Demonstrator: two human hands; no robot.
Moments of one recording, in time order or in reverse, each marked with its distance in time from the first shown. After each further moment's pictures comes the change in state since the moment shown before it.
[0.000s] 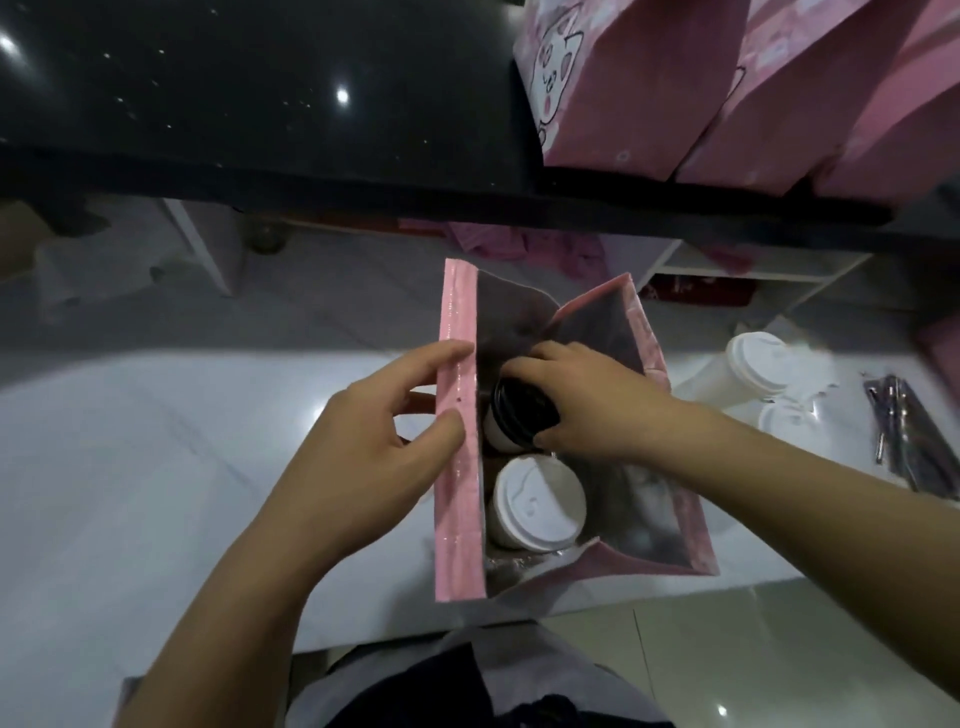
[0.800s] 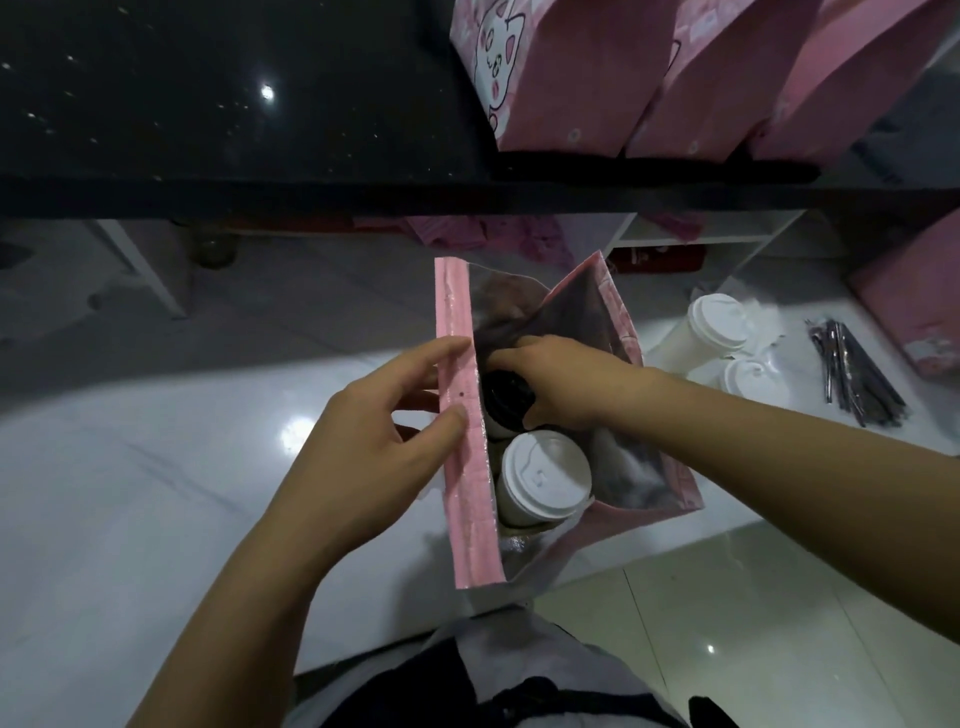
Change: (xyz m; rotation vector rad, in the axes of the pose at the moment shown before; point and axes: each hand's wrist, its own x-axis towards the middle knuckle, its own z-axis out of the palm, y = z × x) left_hand 0.011 -0.012 -0.004 0.011 -0.110 0.063; right_hand 0.018 0.003 0.013 0.023 -0.076 0.082
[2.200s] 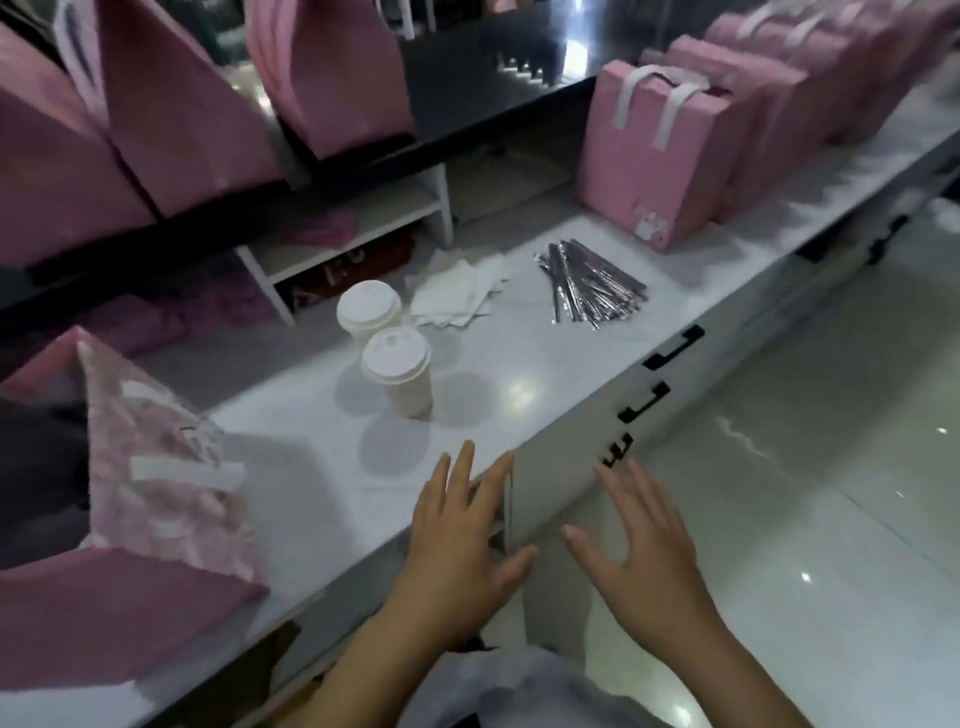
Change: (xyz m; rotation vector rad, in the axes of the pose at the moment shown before) left_hand -0.047 0.067 0.452 0.761 -0.496 0.184; right_hand -0.400 0.206 0.250 0.984 0.570 0.822
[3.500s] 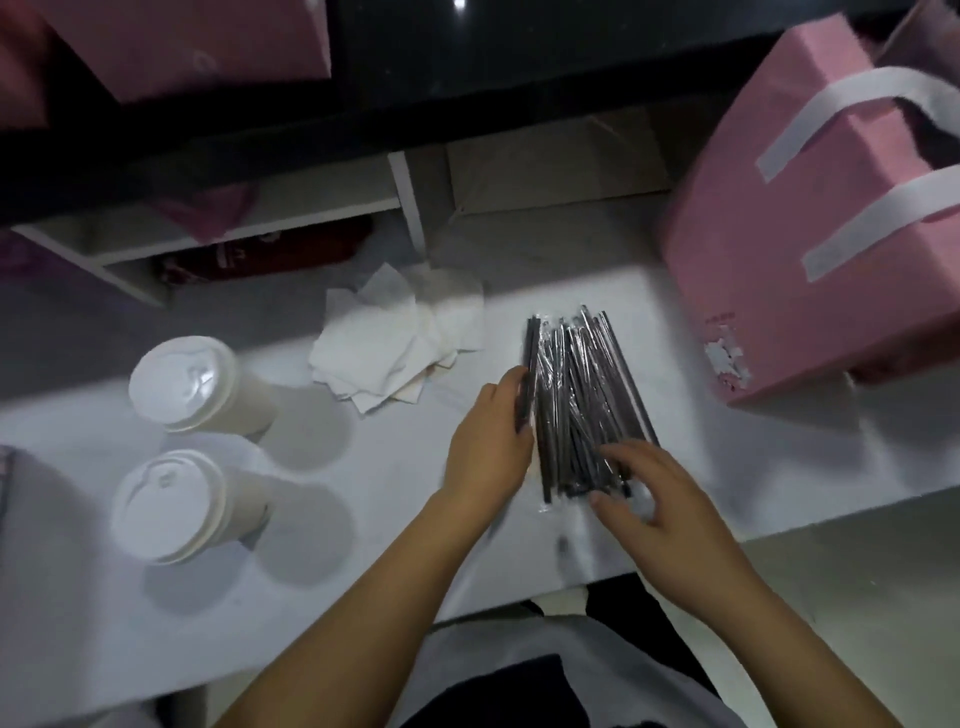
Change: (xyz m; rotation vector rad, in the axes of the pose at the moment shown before) left_hand 0.429 0.052 0.033 -0.376 0.273 -0.456; right_hand 0.407 0.029 -0.161 -0.098 -0.437 -0.188
